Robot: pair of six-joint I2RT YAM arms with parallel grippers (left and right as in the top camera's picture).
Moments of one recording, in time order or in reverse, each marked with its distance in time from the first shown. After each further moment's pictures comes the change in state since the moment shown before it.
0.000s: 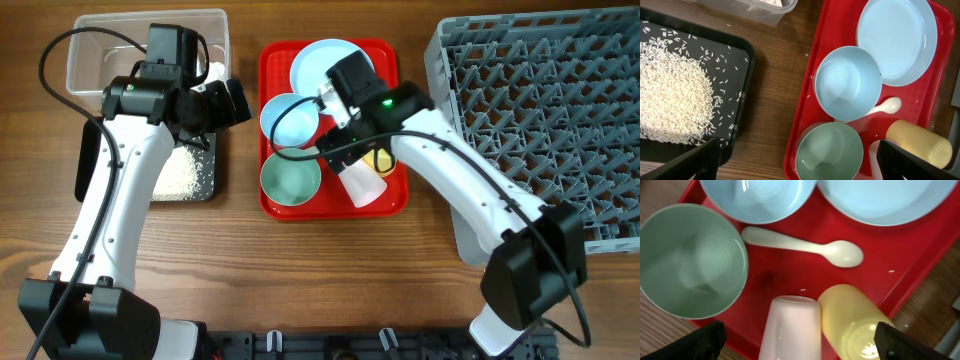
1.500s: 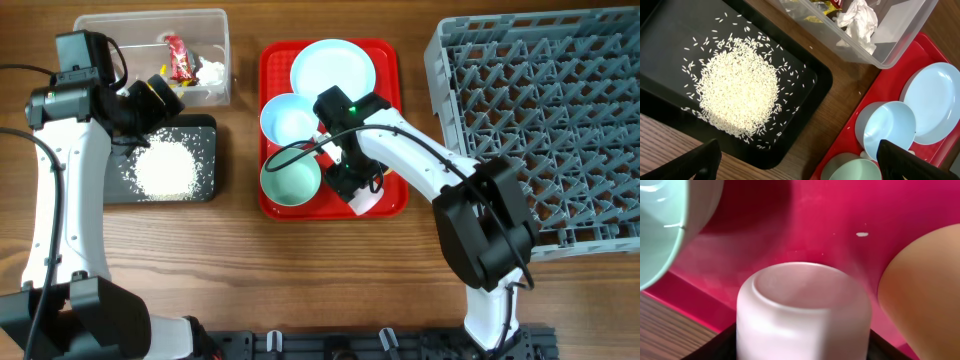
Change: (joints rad) left arm 0.300 0.000 0.000 -0.040 0.027 -0.063; right arm 0.014 0.227 -0.028 -0.158 -0.060 -0.029
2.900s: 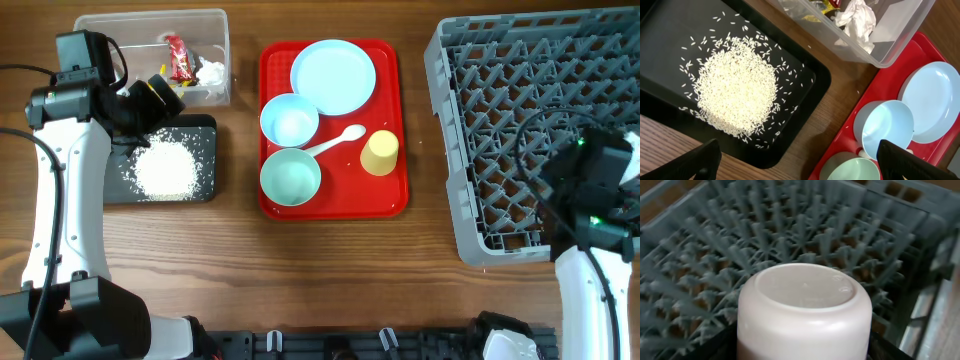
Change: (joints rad) left arm 0.000 0.000 0.000 0.000 0.008 0.000; right arm -0.901 -1.010 -0.715 0.595 0.472 0.575
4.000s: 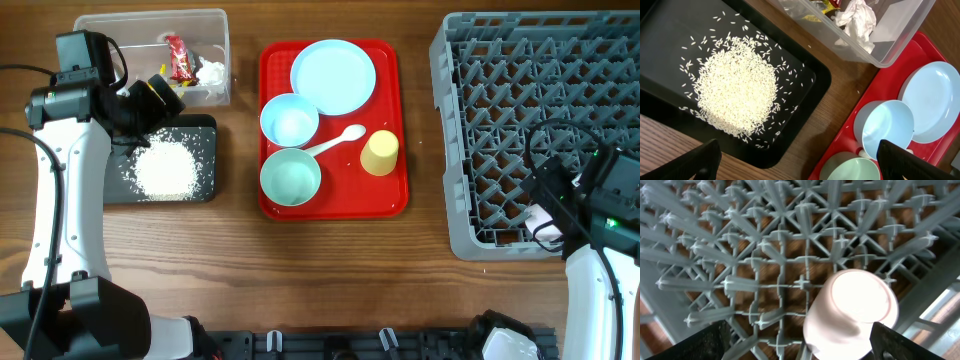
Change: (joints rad) left arm 0.000 0.000 0.000 0.000 0.000 0.000; right arm -0.115 0.013 0.000 -0.204 -0.358 -0.096
